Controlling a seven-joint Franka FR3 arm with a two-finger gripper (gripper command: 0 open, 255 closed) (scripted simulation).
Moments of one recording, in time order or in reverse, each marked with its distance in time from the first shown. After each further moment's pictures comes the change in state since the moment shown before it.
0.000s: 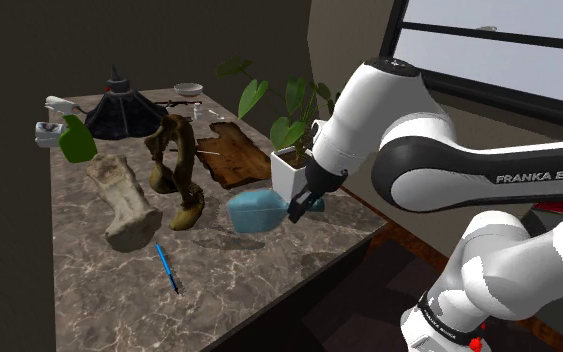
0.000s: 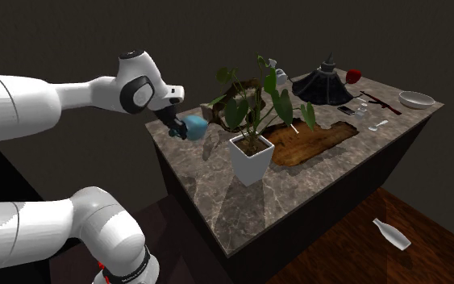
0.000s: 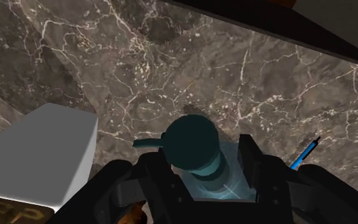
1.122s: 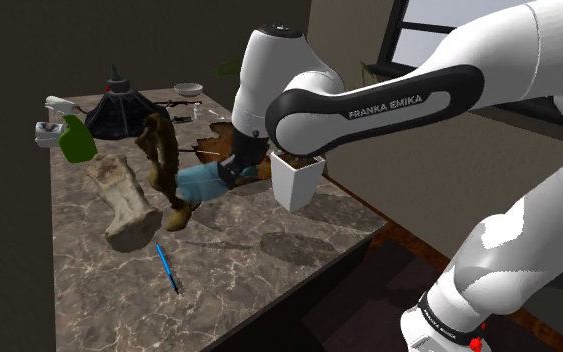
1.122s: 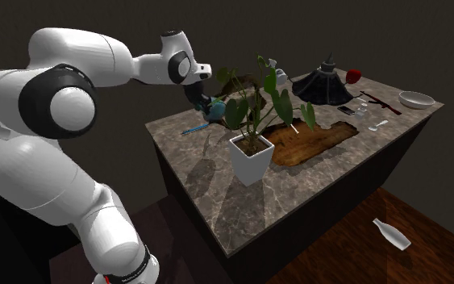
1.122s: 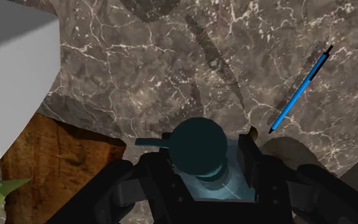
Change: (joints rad) arm -0.186 0.557 0.116 0.497 -0.218 0.044 0.100
